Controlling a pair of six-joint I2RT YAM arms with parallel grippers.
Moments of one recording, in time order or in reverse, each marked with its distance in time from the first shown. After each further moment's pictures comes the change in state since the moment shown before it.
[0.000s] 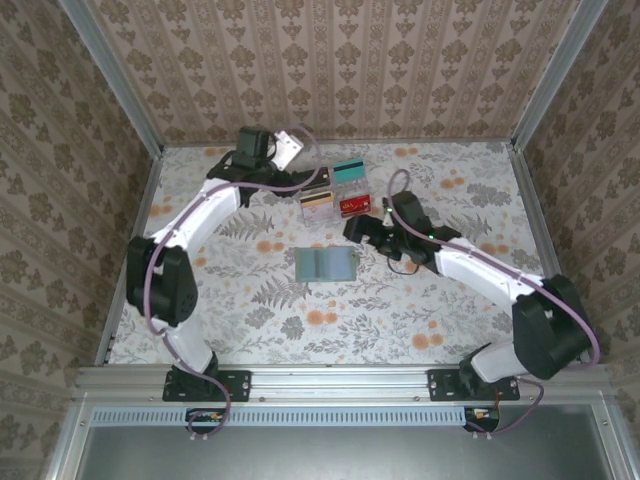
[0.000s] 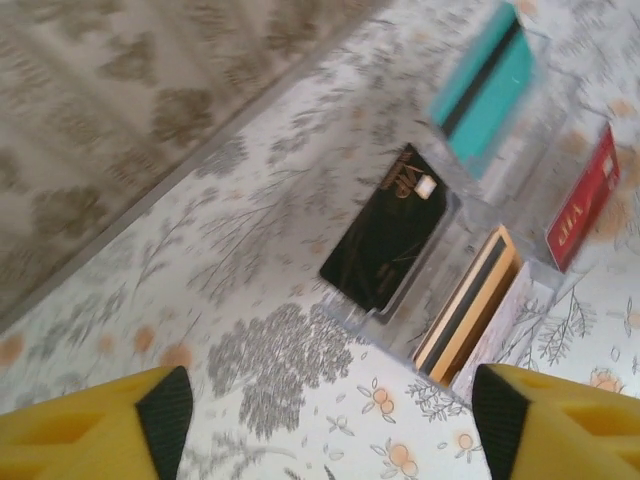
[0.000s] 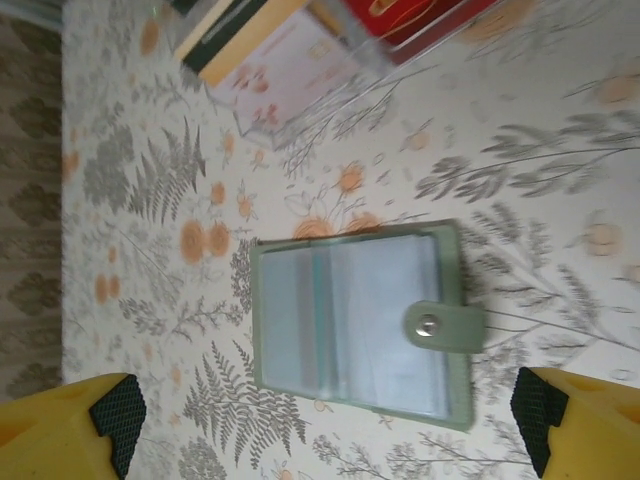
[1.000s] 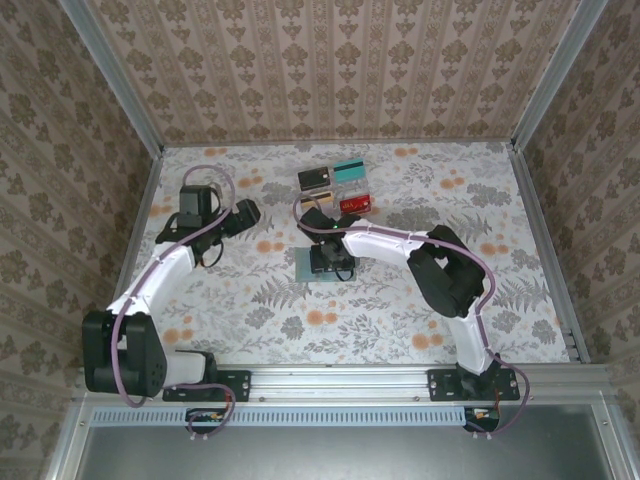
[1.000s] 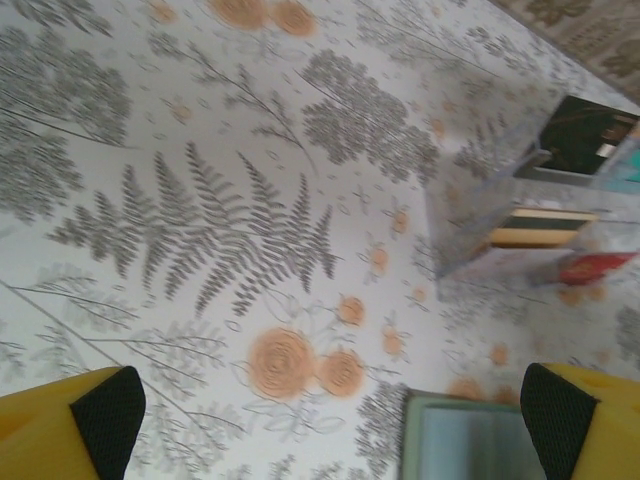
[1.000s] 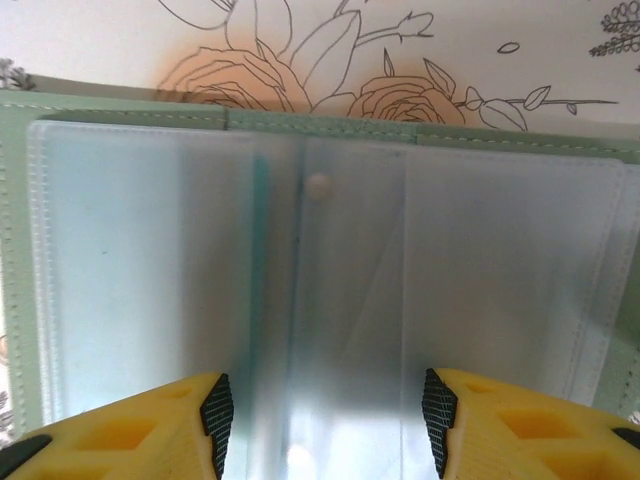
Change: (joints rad) left arm 0.255 -0.432 -0.603 0.083 0.140 -0.884; right arm 0.264 0.608 0.539 -0.463 0.296 -0.104
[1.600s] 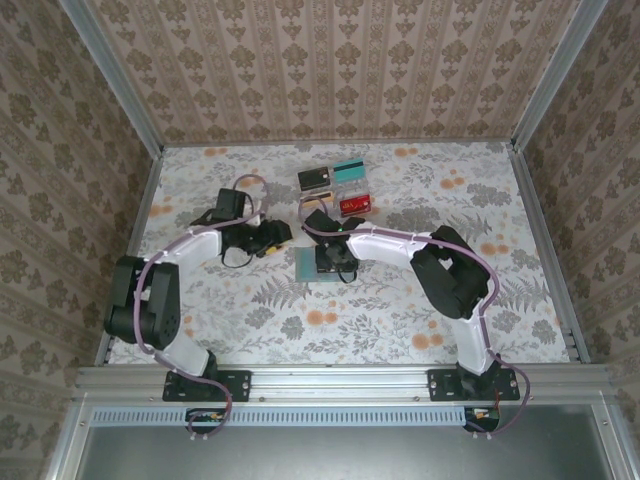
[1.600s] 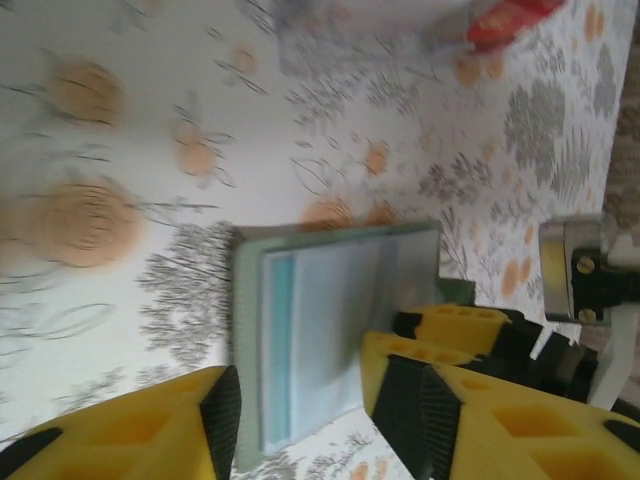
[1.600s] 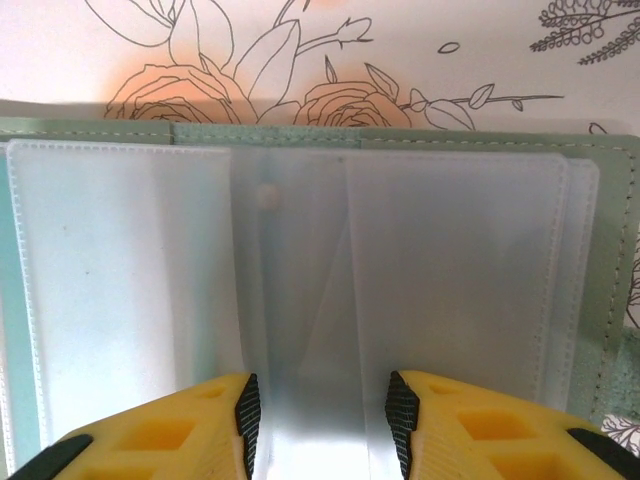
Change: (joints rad) left arm -0.137 0.295 0.051 0.009 0.414 -0.064; right arm -0.013 -0.035 -0.077 0.070 0.018 0.043
